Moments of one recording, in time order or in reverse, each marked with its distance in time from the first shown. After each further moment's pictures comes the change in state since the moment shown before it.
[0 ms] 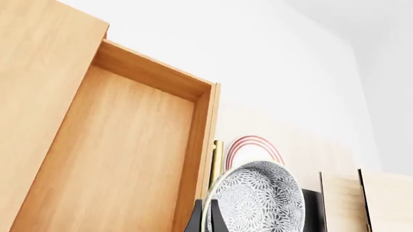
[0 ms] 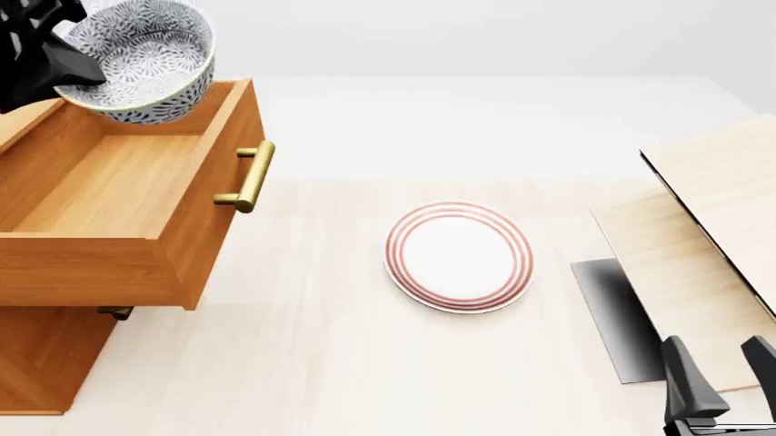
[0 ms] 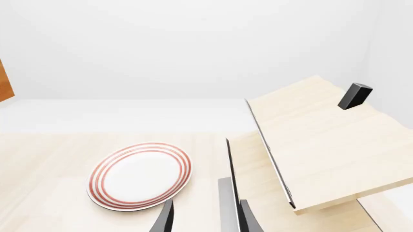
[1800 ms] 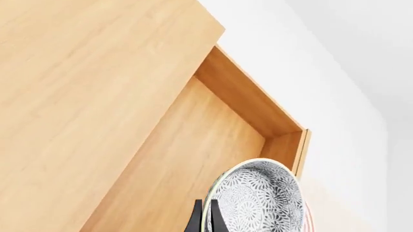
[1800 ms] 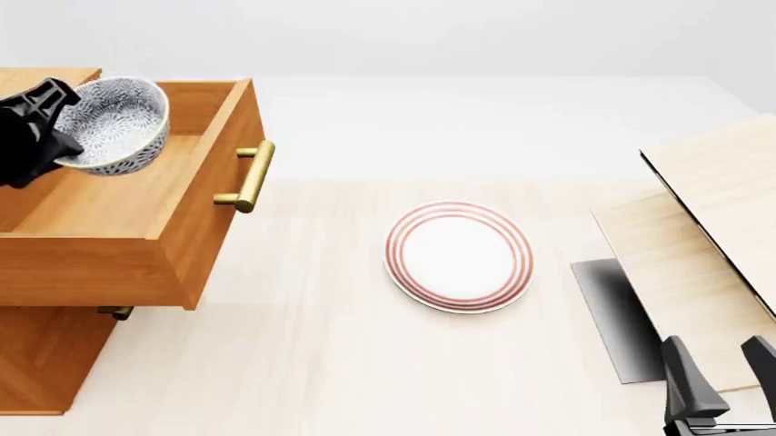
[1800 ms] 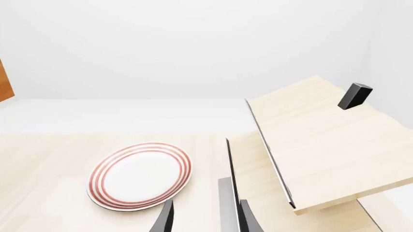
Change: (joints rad) left arm 0.260 -0.005 0.380 -0.325 -0.137; right arm 0.000 0.000 0.000 0.000 0.000
